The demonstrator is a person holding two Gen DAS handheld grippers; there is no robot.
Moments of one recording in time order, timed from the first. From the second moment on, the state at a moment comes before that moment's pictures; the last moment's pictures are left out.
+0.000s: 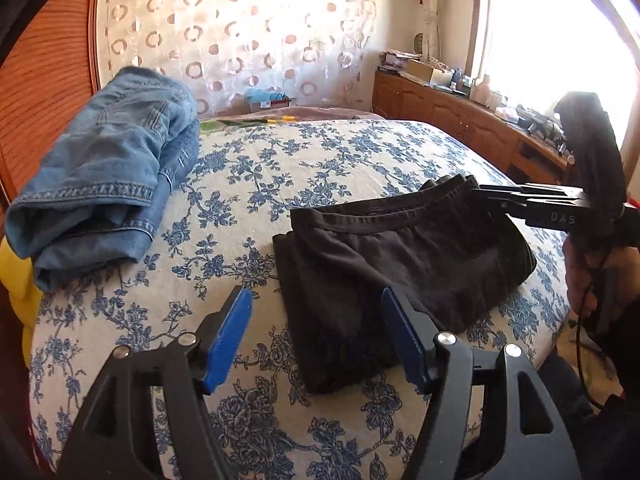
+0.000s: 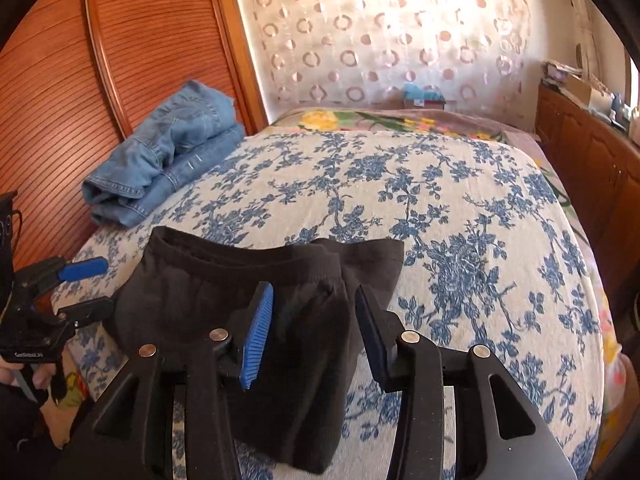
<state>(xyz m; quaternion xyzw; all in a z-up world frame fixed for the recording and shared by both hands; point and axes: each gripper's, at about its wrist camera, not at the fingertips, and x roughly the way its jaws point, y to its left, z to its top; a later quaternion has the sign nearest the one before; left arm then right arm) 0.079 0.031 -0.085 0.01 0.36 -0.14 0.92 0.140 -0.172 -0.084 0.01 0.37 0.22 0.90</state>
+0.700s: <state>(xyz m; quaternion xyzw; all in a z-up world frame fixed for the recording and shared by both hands) 0.080 0.031 -0.093 -0.01 0.36 -0.16 0.92 0.155 -0.175 -0.095 0.01 0.38 0.21 0.90</state>
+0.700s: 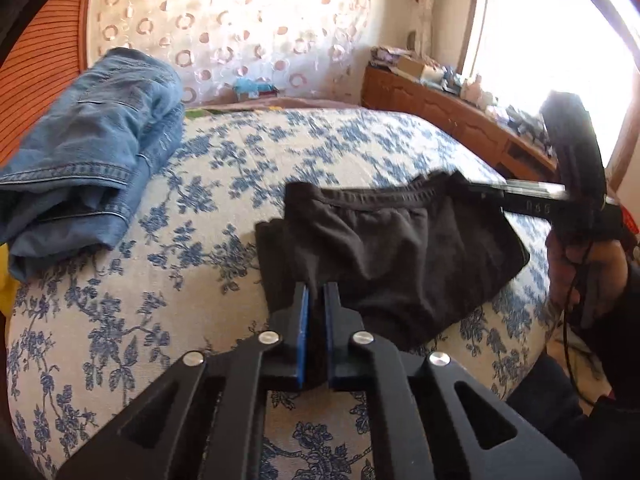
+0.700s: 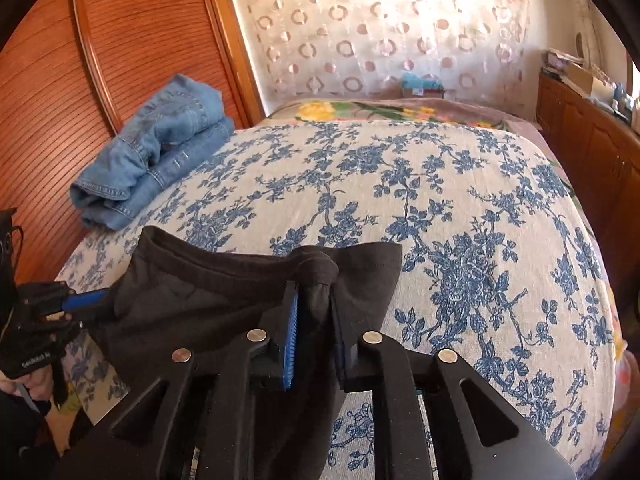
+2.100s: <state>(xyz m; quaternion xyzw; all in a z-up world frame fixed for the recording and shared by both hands) 0.144 0.020 -0.102 0.01 0.41 -0.12 0.90 0.152 -0.179 -0.104 0.00 0.38 0.19 0.91</state>
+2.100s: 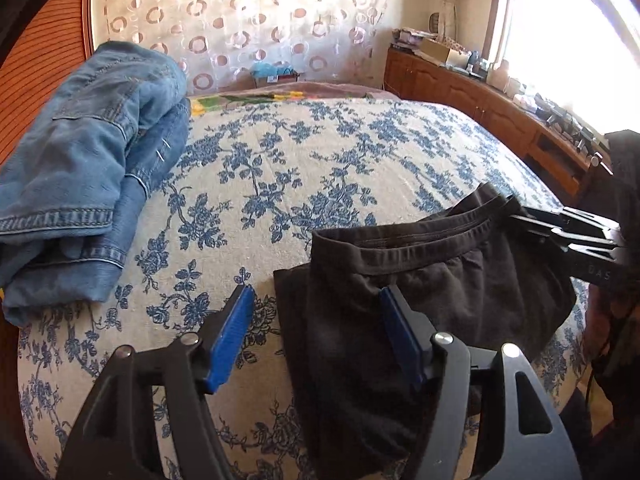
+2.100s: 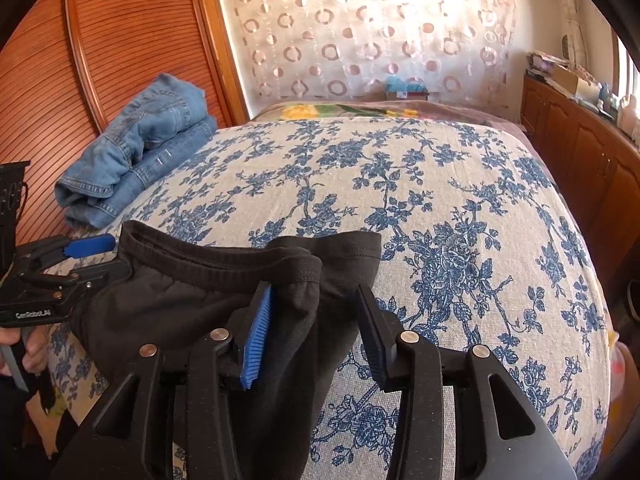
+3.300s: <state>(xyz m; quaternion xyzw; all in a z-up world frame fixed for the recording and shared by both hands) 0.151 0.001 -0.044 -0.03 0.35 -0.22 0.91 0.155 -0.203 -0.055 0.04 0.36 0.25 0.90</state>
